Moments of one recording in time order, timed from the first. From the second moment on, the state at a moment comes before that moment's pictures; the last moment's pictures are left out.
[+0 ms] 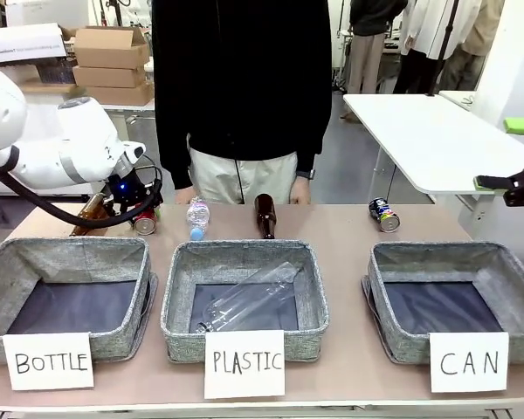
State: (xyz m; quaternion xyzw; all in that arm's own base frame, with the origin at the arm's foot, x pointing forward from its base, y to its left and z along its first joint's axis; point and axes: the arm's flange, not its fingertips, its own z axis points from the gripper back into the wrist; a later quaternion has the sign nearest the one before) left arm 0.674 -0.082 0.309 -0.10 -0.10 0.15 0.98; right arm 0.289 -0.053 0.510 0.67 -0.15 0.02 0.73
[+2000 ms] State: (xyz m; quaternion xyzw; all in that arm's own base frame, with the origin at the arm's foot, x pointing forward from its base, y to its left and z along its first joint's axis) left arm 0.324 -0.033 0.607 -0.09 -0.27 0.04 0.96; right arm 0.288 -0.054 0.511 0.67 -0.15 0.02 0.73
